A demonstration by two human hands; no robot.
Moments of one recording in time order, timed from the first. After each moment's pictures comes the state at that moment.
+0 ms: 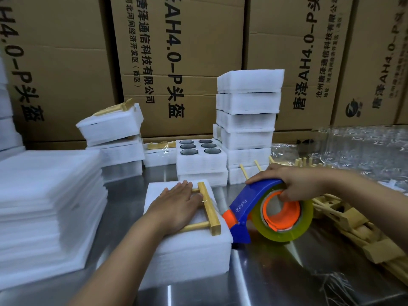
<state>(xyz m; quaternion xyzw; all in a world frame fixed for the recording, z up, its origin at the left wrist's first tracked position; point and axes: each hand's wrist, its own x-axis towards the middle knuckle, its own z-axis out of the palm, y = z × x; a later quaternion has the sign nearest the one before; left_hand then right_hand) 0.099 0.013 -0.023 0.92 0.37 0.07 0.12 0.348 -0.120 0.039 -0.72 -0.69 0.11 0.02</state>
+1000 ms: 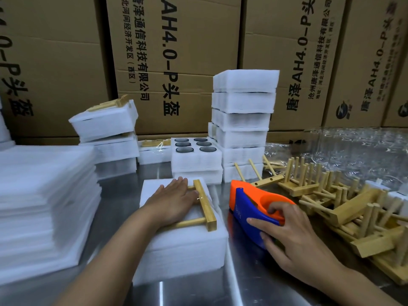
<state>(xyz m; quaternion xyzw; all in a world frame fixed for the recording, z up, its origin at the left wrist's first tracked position) 0.104 0.023 -0.025 0.91 0.37 0.09 0.16 0.287 -0.181 -0.077 -0.66 -0.63 -0.33 0.23</state>
